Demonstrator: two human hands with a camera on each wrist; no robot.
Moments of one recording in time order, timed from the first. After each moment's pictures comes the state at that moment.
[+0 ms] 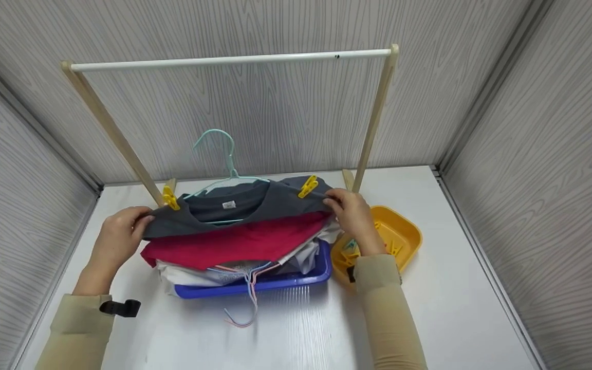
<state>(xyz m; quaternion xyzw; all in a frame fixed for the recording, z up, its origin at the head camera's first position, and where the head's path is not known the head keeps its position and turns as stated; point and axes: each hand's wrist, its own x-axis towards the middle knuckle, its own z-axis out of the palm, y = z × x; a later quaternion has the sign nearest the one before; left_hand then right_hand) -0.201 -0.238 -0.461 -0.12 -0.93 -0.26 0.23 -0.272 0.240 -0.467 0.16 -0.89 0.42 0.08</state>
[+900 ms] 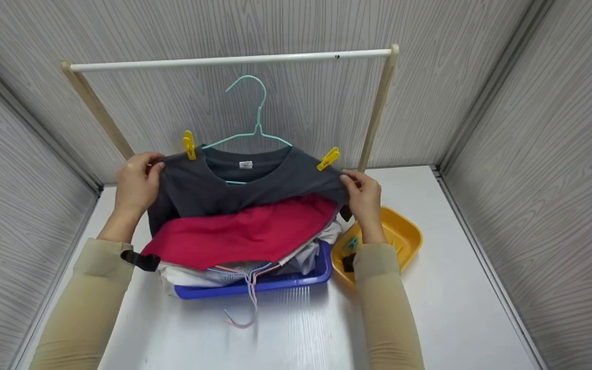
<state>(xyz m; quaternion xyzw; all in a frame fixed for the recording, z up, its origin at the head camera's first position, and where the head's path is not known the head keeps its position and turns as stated) -0.273 -0.196 -0.399 -0.08 -0.88 -0.34 0.30 -0.291 0.253 -0.458 0.02 -0.81 0.56 0.17</state>
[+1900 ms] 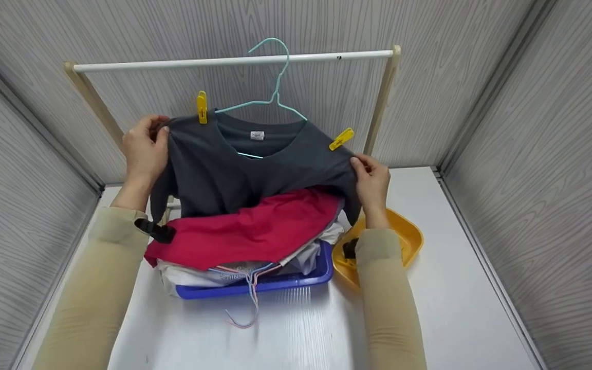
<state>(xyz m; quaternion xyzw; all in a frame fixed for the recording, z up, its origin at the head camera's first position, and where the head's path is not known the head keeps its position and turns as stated) -0.307 -0.180 -0.361 -0.06 -0.84 -0.42 0.35 -0.309 0.243 -0.440 -0.04 -0.75 0.62 0.22</state>
